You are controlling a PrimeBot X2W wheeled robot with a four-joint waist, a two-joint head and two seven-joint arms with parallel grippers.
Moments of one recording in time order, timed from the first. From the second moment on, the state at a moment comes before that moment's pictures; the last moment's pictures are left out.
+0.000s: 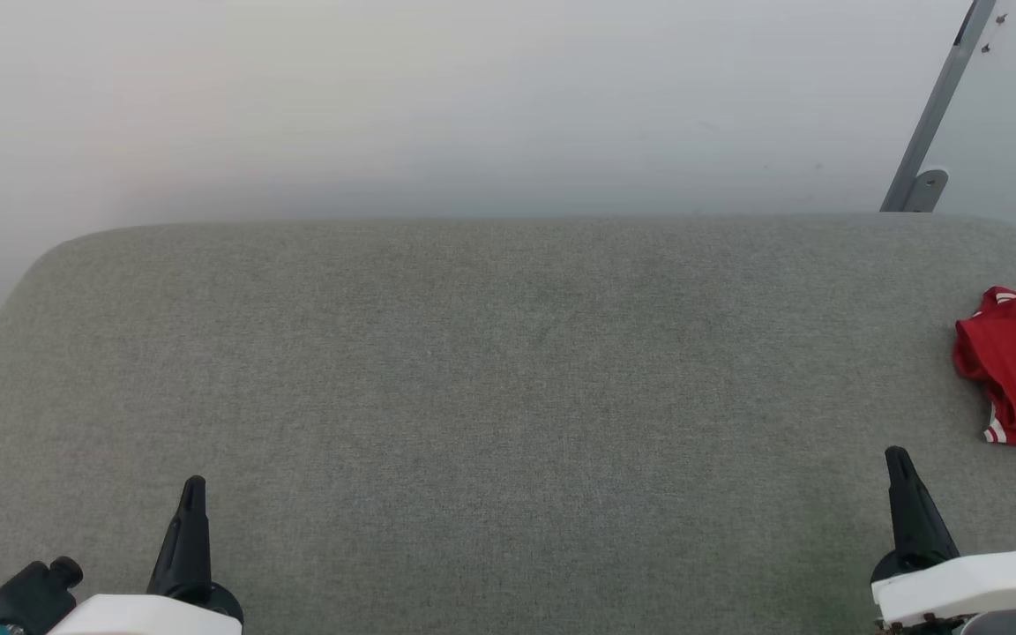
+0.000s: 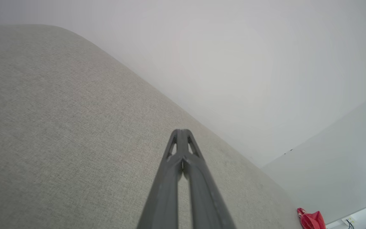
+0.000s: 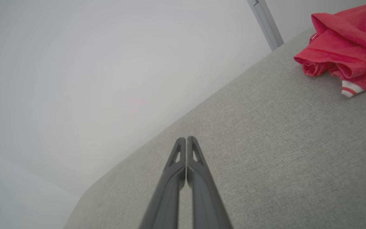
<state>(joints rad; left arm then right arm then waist) 0.06 0.12 0.06 0.17 -0.82 -0.13 -0.11 0.03 -0.11 -0.07 0.21 0.82 0.13 -0.11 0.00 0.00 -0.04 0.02</state>
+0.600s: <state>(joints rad) 0.02 0.10 0.07 0.19 -1.03 -0.13 -0.05 -0.01 -0.09 -0.08 0.22 1.03 0.13 -0.05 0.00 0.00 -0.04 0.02</state>
